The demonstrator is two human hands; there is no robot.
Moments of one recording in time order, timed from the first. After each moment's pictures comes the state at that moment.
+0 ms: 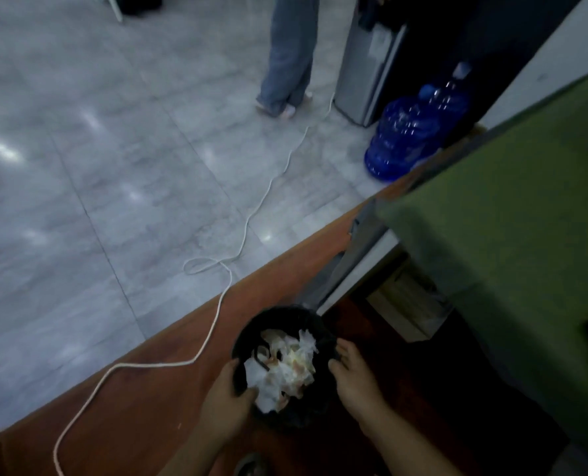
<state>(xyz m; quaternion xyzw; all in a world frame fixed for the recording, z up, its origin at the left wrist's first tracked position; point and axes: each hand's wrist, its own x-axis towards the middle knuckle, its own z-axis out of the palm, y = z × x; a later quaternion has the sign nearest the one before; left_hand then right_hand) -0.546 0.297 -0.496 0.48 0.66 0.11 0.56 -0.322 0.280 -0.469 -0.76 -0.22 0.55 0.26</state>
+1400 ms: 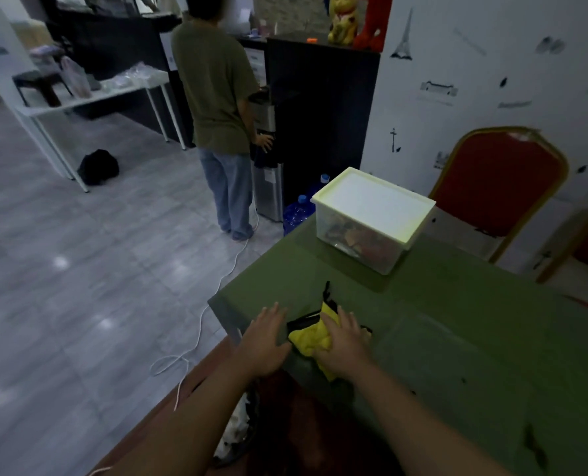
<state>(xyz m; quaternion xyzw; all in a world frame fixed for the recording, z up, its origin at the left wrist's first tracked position) -0.263 0.239 -0.129 0.86 0.42 0.00 0.29 -0.090 0.155 -0.157 -0.82 -0.52 0.24 0.06</state>
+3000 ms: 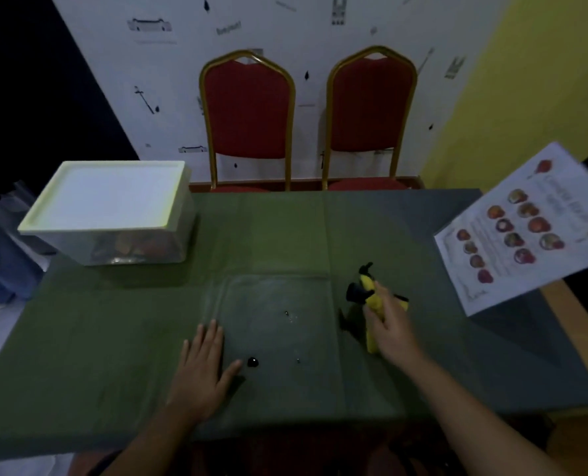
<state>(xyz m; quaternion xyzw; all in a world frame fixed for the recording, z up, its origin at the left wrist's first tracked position) -0.103 0.163 -0.232 0.98 0.14 -0.07 0.14 0.073 -0.153 -0.170 -0.91 -0.11 0.10 0.40</state>
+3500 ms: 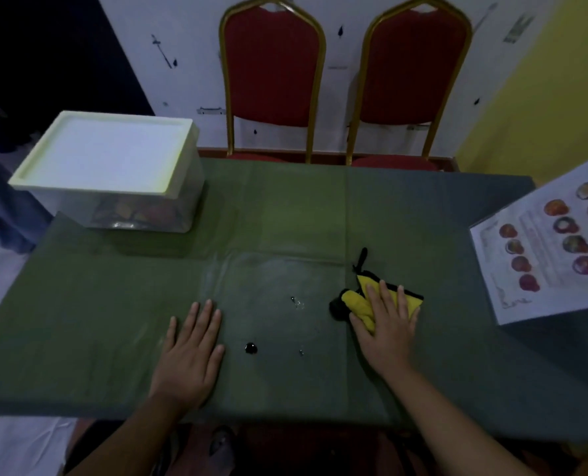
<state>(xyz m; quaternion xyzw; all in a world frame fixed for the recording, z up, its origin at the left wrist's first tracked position) -0.115 0.164 -0.245 0.99 0.15 -0.04 0.05 0.077 -0.136 -0.240 -0.97 -0.16 0.02 0.16</state>
